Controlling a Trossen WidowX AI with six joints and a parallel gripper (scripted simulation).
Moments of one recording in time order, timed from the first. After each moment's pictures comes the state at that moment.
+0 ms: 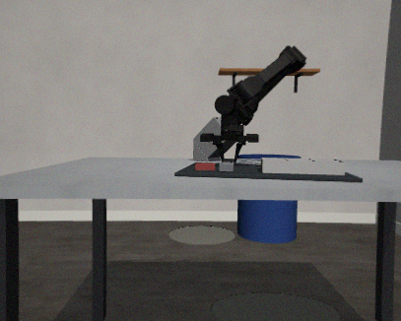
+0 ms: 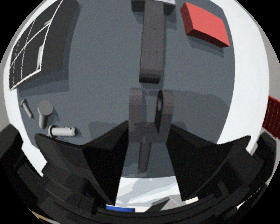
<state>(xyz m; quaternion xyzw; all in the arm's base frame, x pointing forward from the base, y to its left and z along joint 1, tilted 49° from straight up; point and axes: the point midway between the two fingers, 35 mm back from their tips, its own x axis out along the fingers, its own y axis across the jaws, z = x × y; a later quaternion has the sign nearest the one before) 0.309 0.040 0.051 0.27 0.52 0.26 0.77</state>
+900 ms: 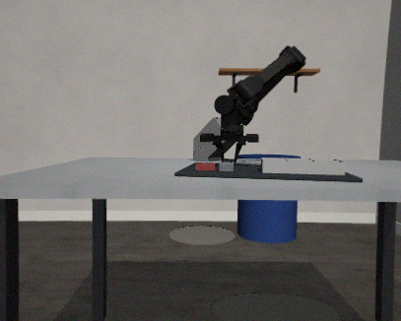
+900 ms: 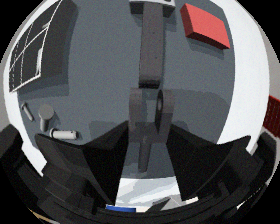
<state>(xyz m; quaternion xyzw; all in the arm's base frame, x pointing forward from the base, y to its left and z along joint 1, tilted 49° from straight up) 0.313 0.040 0.052 0.27 0.52 0.26 0.77</state>
